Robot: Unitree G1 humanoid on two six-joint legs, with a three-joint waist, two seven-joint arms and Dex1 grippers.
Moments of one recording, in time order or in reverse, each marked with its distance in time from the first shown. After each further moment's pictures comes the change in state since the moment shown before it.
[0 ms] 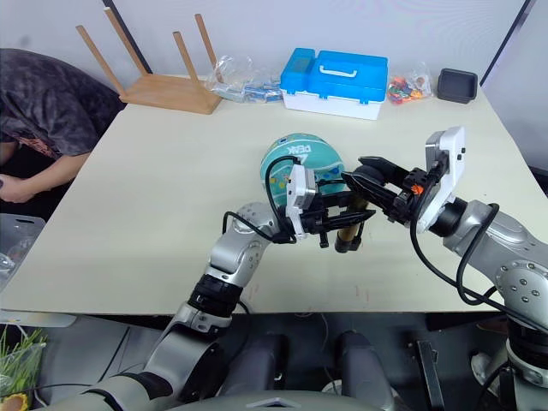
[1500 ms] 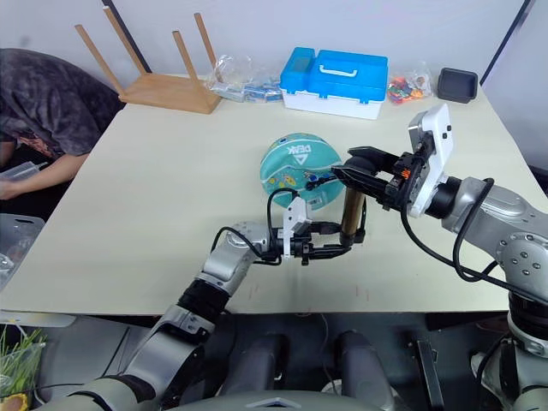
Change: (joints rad) left arm 0.028 0.122 -0.073 0.218 0.082 -0.043 -0.055; right arm -0.163 -0.046 0.050 0.054 -0.024 0.096 0.034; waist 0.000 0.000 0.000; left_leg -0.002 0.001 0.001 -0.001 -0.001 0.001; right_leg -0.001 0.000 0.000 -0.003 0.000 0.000
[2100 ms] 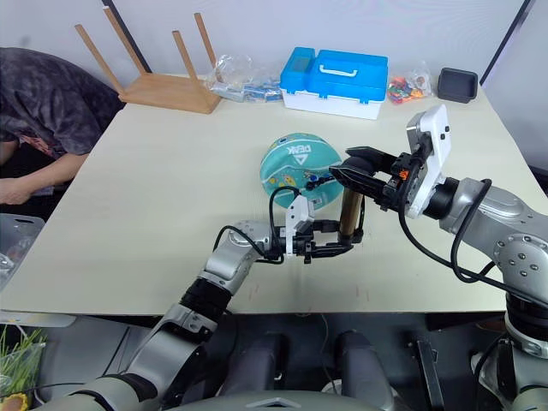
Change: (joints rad) left arm -0.007 -0.009 -0.005 0.016 0.022 0.002 0.013; right arm 0.000 0.011 0.000 -0.011 -0.003 0.000 0.000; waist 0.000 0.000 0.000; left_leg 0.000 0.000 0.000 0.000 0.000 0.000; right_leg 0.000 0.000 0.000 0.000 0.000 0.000
